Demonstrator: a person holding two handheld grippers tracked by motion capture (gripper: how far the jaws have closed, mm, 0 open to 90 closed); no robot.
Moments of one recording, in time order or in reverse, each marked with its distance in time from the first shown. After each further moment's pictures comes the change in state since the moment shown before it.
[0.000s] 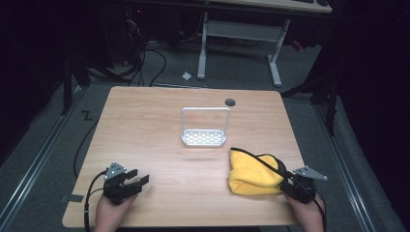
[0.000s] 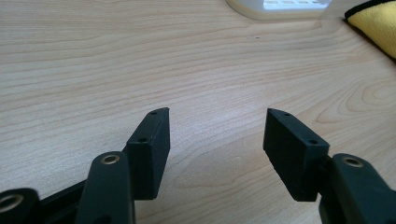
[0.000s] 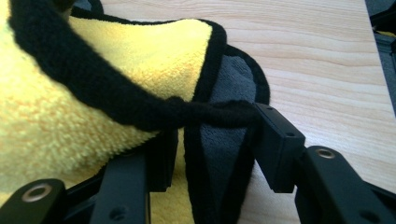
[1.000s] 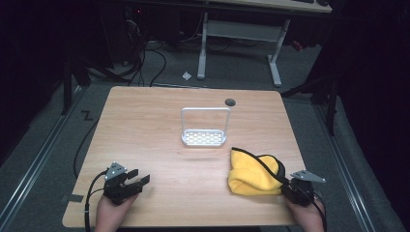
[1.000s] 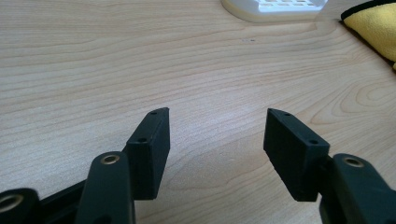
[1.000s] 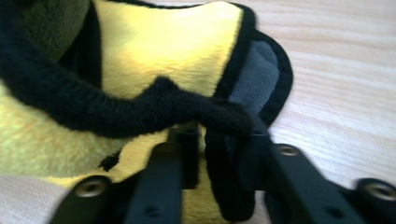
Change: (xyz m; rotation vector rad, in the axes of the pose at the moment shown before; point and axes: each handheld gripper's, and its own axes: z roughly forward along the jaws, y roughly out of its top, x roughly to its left) left arm -0.004 0.001 0.000 0.000 -0.010 0.015; right arm 0.010 -0.005 -0.003 0.033 0.059 -0.033
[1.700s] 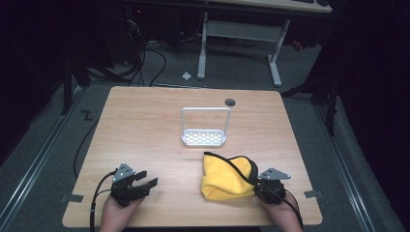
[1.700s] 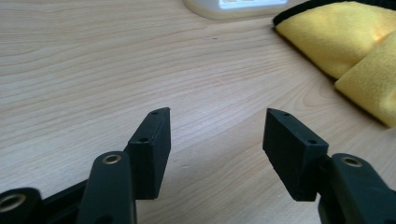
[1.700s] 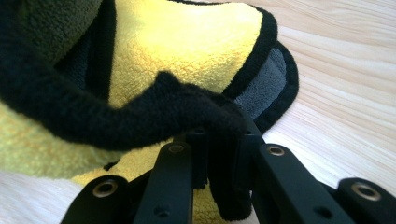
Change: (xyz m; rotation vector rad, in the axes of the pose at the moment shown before) left arm -0.024 0.004 0.006 0.012 -0.075 0.060; right arm 0.080 0.024 0.023 0.035 0.107 -0.182
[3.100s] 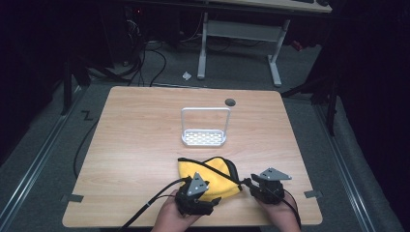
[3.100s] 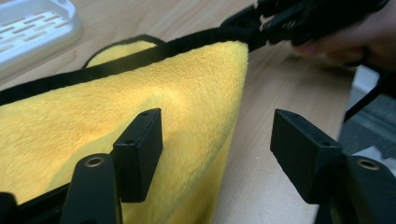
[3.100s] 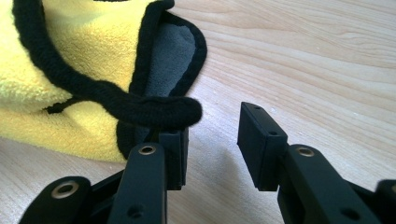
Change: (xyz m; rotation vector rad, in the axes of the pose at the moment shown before) left arm -0.165 0.038 0.078 0.107 -0.200 0.351; right arm 0.000 0.003 -0.006 -0.062 0.026 0.011
